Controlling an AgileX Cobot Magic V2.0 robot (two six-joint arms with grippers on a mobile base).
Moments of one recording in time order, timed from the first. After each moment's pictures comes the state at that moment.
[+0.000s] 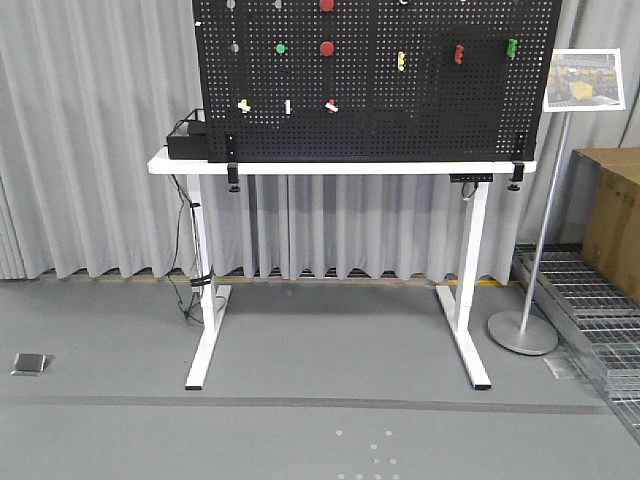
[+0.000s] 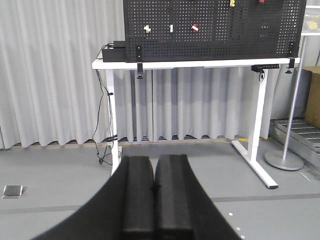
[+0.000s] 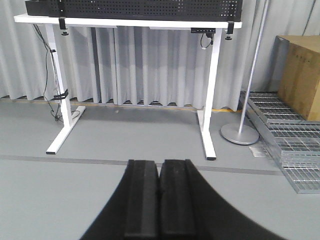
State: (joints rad) left arm -0.08 -0.02 0.03 -0.07 0.07 0.06; right arm 0.04 -0.01 0.03 -0.08 0.21 0.05
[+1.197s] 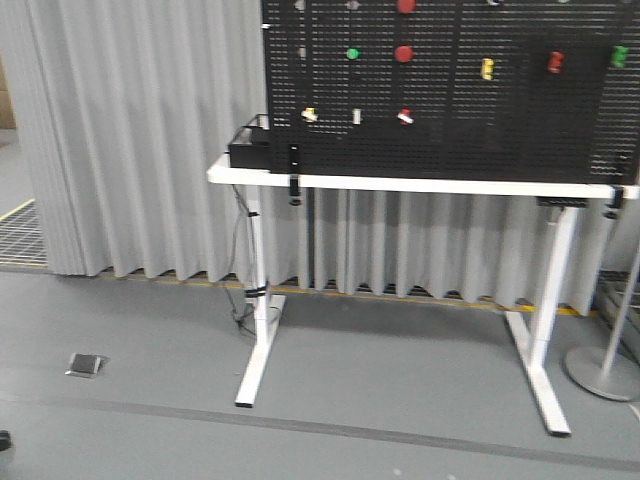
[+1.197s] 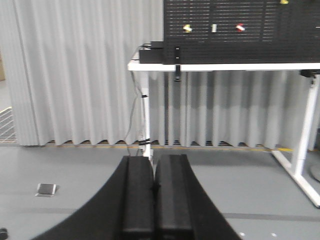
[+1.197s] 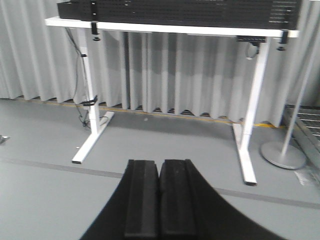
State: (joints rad) left arm -0.08 -0.02 0.03 -0.07 0.07 0.06; right arm 0.04 -0.01 0.03 -0.08 0.21 0.05
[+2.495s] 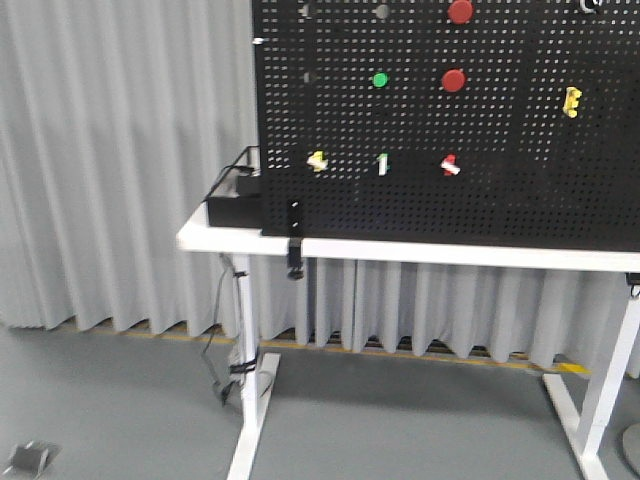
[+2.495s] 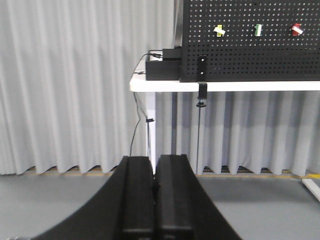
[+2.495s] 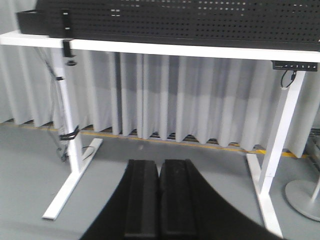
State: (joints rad) left arm -0.08 -0.02 0.03 -0.07 0.07 0.06; right arm 0.04 -0.01 0.03 -0.08 0.21 0.05
